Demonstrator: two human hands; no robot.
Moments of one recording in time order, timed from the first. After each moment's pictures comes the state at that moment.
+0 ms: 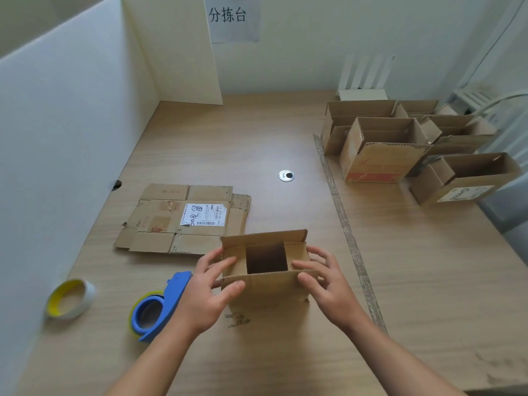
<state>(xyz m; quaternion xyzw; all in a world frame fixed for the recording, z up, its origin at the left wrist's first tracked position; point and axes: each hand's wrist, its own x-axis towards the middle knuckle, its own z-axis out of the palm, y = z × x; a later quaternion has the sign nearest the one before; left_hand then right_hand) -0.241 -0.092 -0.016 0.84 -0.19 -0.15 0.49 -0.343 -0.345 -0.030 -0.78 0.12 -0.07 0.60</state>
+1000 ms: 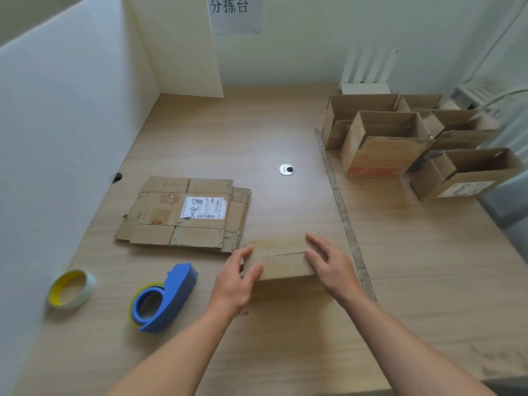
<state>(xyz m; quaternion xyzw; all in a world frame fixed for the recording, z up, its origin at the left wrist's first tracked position) -0.250 -0.145 -0.048 0.83 -0.08 -0.19 0.51 -0.317 -0.365 -0.039 -0.83 0.22 -0.06 0.51</state>
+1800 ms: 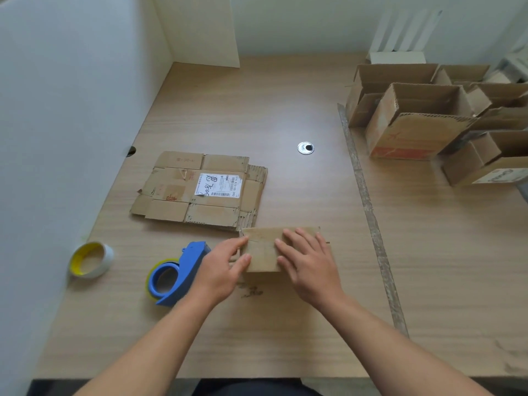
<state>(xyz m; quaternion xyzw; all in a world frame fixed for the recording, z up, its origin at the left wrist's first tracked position) -0.237 -0.093 -0.048 0.89 -0.15 -0.14 0.40 -0.310 -0.301 -0.077 -0.98 0.03 -0.11 0.18</state>
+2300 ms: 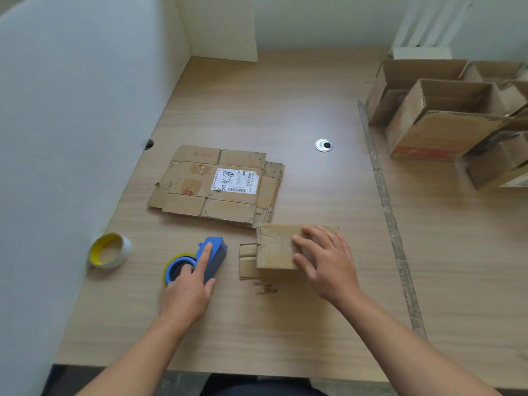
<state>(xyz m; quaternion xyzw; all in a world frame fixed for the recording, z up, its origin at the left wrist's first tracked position) -0.245 -0.003 -0.082 0.98 -0.04 -0.17 0.06 -0.304 -0.297 -0.069 -0.96 0.07 -0.05 0.26</state>
